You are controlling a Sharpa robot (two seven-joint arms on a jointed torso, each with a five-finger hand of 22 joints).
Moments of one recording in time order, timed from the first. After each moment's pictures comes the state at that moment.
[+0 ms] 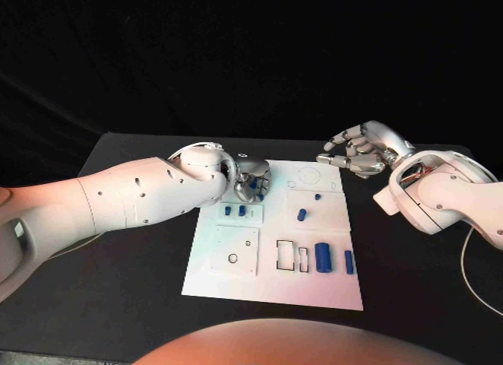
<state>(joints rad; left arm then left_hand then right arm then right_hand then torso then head) 1.19 -0.55 -0.07 1.26 -1.58 0.04 -0.04 1.44 -0.24 0.57 0.14 0.24 0.85 0.15 0.51 0.26 0.96 0.09 0.57 0.12 1.26 0.03 1.36 0.84 0.17 0.93 0.13 1.11 0.75 1.30 -0.93 -0.16 1.67 -1.00 -0.54 -0.11 1.29 -0.10 -0.06 0.29 0.24 0.93 0.14 0.17 0.48 1.31 0.06 1.21 1.22 1.46 -0.01 1.46 1.25 0.12 1.28 0.09 0.99 1.13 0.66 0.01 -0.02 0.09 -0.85</state>
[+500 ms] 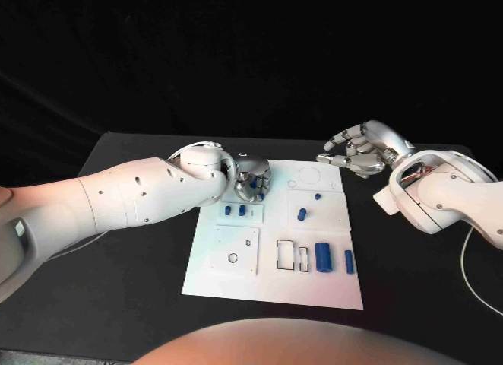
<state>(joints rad) 1.18 -0.55 -0.07 1.25 -1.56 0.03 -0.03 1.43 -0.23 0.58 0.13 0.24 0.87 0.15 0.49 0.26 0.98 0.09 0.51 0.11 1.27 0.03 1.37 0.83 0.17 0.94 0.13 1.12 0.77 1.30 -0.93 -0.16 1.67 -0.99 -0.54 -0.11 1.29 -0.10 -0.06 0.29 0.24 0.93 0.14 0.17 0.48 1.31 0.06 1.21 1.22 1.46 -0.01 1.46 1.25 0.12 1.28 0.09 0.99 1.13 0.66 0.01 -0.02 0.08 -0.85</state>
